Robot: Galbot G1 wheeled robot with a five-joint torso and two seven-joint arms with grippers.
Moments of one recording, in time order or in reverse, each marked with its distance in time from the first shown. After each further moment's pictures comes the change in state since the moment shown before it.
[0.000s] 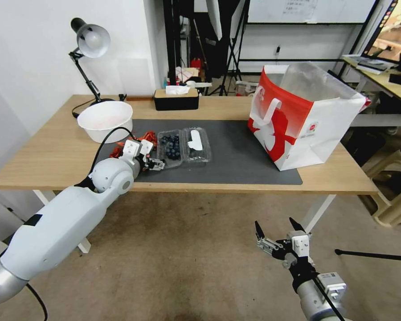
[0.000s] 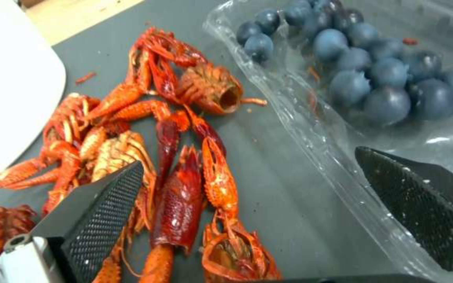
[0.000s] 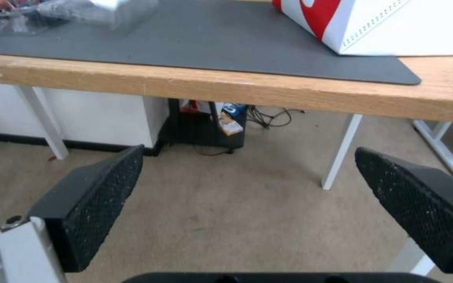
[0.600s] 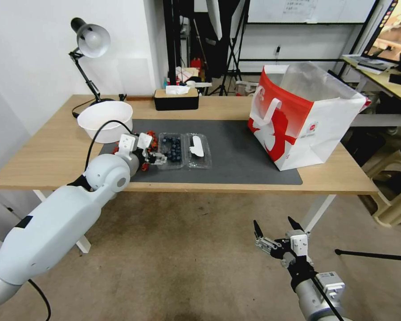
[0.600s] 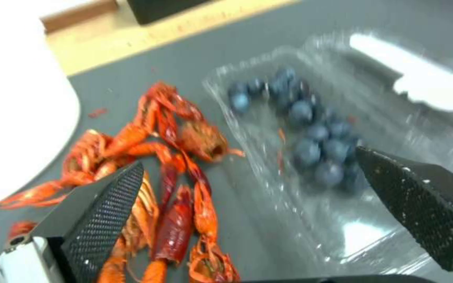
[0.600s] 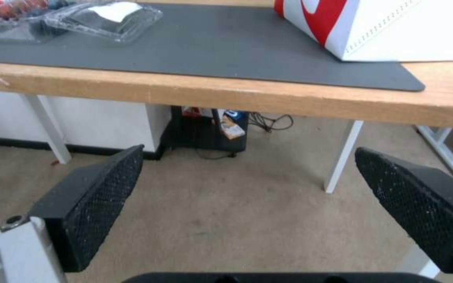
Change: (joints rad) left arm 0.057 0.005 -0.126 -0.144 -0.140 0.000 -0.081; right arm 0.006 0.006 -0.009 0.006 0.000 0.004 0.002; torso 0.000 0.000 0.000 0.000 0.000
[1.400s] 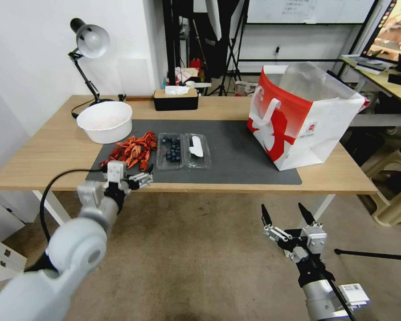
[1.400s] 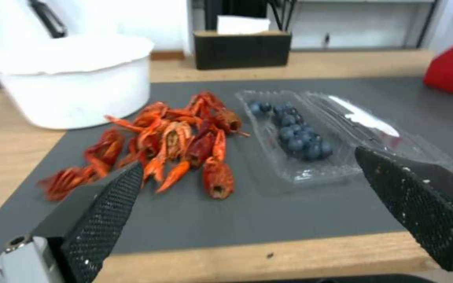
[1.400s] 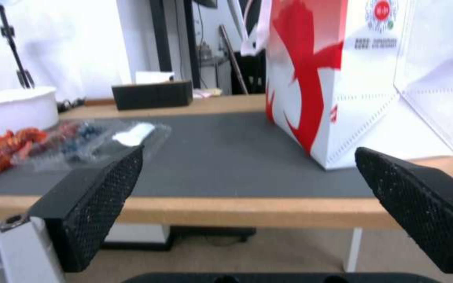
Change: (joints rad) left arm 0.780 -0.119 -0.395 -0.364 0.298 -0.466 0.029; right arm -0.020 0.052 0.031 0.034 0.119 0.258 -0.048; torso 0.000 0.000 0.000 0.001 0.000
